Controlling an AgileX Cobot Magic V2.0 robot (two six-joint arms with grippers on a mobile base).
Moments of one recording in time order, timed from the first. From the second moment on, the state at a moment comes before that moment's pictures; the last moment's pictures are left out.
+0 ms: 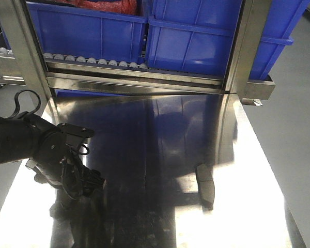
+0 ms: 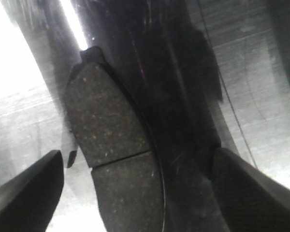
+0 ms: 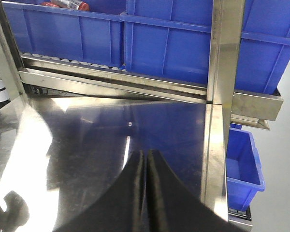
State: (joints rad) left arm -0.43 1.76 -1.00 0.11 0.70 -0.29; right arm 0.28 0.26 -0.33 -0.04 0.36 0.11
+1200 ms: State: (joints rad) left arm -0.43 1.77 -1.00 0.09 0.68 -0.29; right arm 0.28 0.26 -0.33 -0.04 0.36 0.11
